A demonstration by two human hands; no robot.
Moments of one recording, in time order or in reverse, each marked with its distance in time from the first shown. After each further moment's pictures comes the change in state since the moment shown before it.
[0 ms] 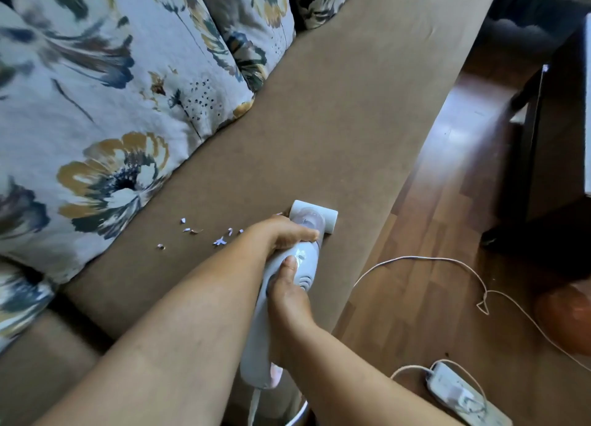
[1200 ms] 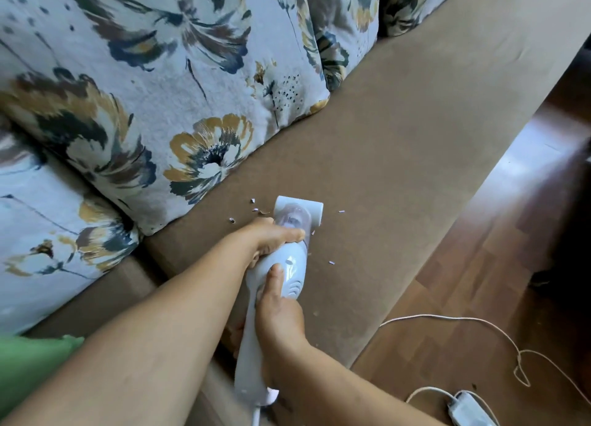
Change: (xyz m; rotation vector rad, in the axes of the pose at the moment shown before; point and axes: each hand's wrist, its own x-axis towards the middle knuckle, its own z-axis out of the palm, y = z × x) left_hand -0.056 -0.130 -0.073 -0.314 0.155 -0.011; right_hand 0.004 0.086 0.093 -0.285 -0.144 -0.039
